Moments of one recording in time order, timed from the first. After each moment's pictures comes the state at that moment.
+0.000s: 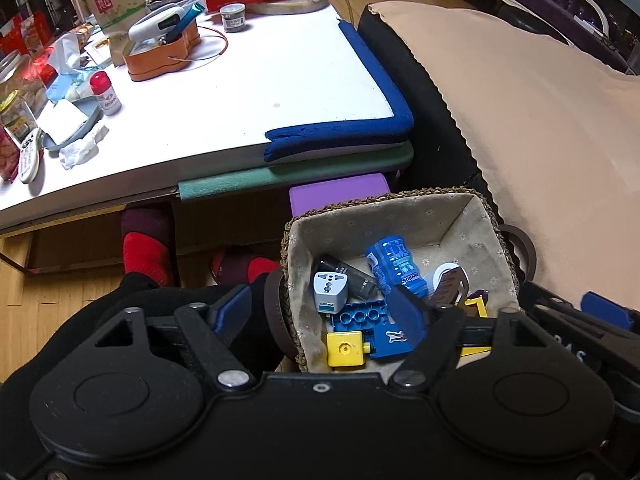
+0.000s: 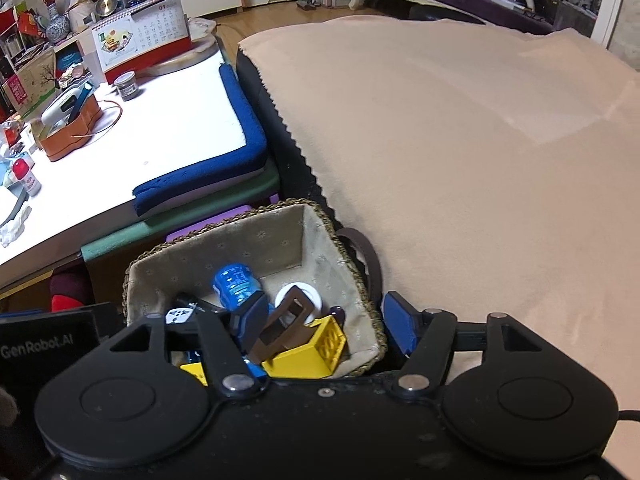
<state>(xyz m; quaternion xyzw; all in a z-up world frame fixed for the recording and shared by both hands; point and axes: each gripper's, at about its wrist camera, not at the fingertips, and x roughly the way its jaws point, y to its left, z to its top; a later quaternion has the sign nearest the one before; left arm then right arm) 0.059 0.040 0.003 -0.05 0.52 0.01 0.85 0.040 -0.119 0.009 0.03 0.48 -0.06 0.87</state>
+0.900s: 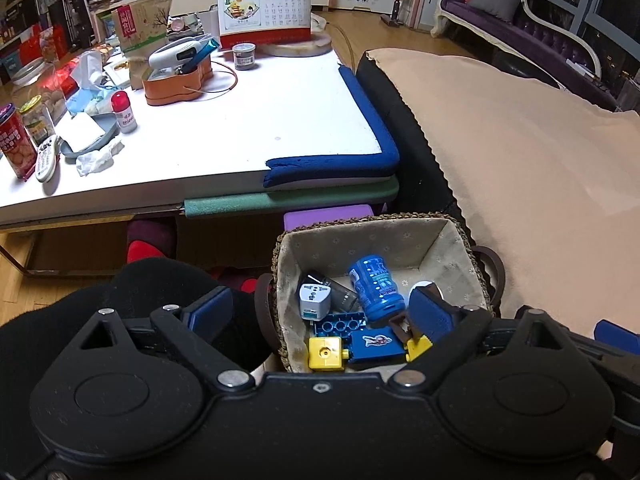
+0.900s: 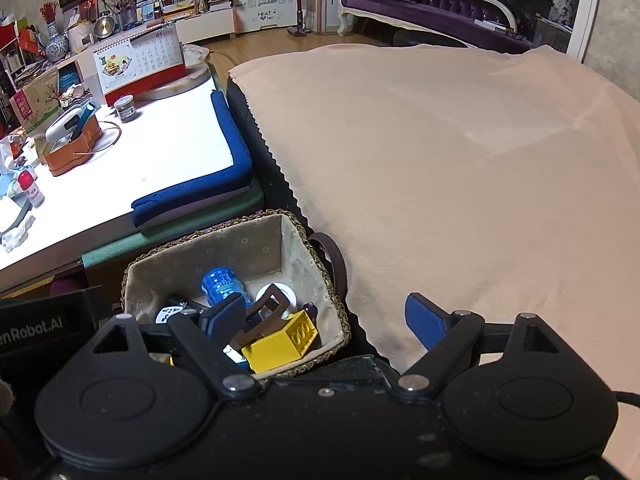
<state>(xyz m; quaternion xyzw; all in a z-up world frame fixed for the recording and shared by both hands) 0.015 0.030 0.022 -0.07 0.46 0.02 0.89 -0.003 -0.136 0.030 0.03 0.44 -0.07 0.89</state>
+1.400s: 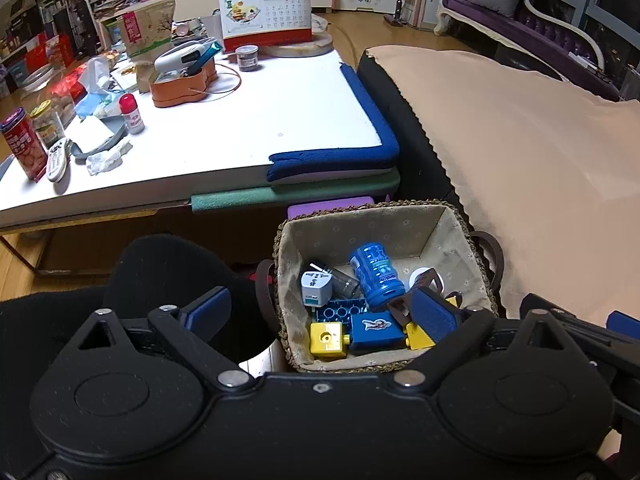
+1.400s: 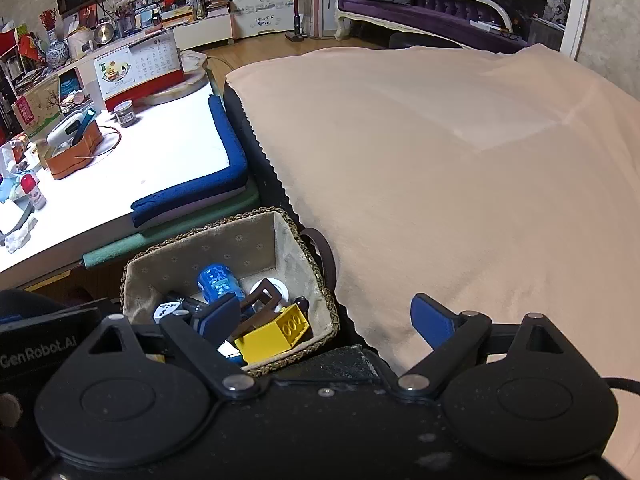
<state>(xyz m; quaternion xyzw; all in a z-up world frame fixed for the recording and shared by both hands) -0.002 0.016 0.024 -0.05 0.45 0.04 0.89 -0.017 -0.146 0.032 0.03 0.44 -0.07 0.90</state>
